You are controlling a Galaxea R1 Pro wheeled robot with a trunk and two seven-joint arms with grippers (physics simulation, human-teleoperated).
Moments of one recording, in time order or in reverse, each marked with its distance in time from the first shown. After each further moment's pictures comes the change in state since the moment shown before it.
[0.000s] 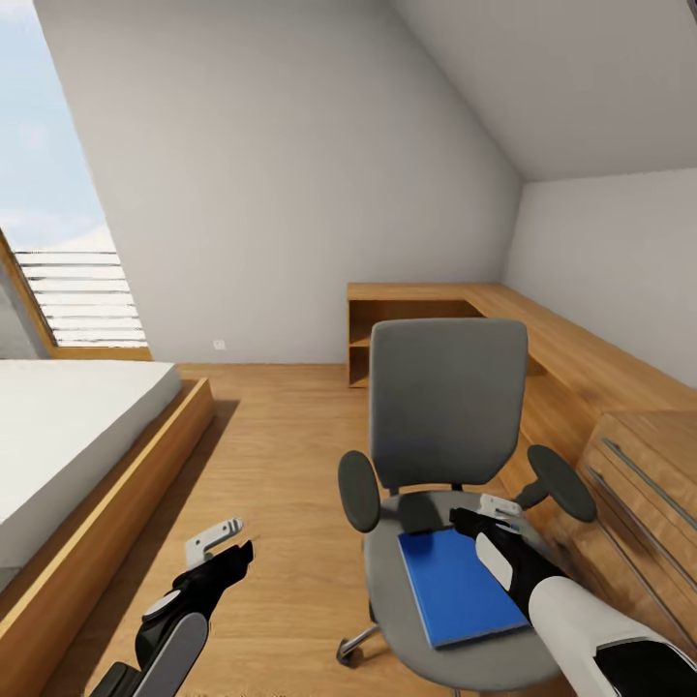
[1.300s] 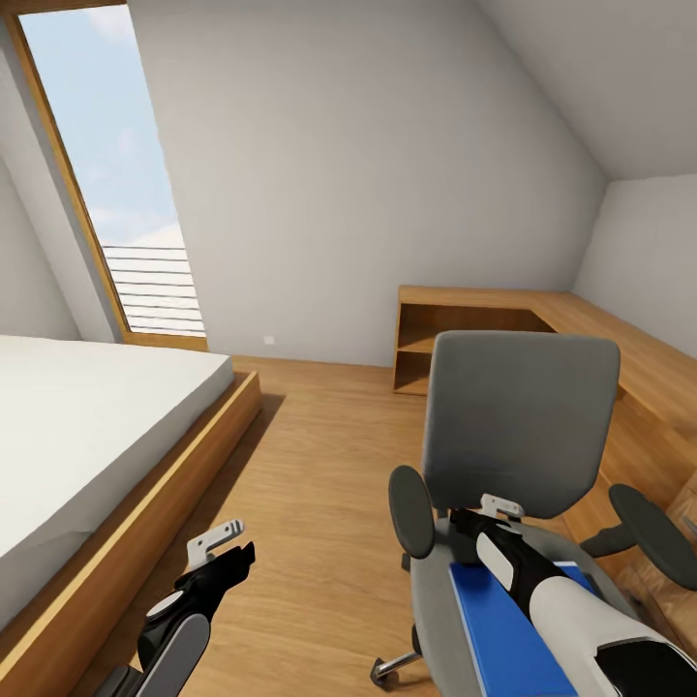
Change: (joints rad) left arm 0.000 0.000 -0.012 0.002 -0.003 0.000 0.001; right arm 0.000 -0.003 -0.004 0.001 0.000 0.003 0.002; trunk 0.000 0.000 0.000
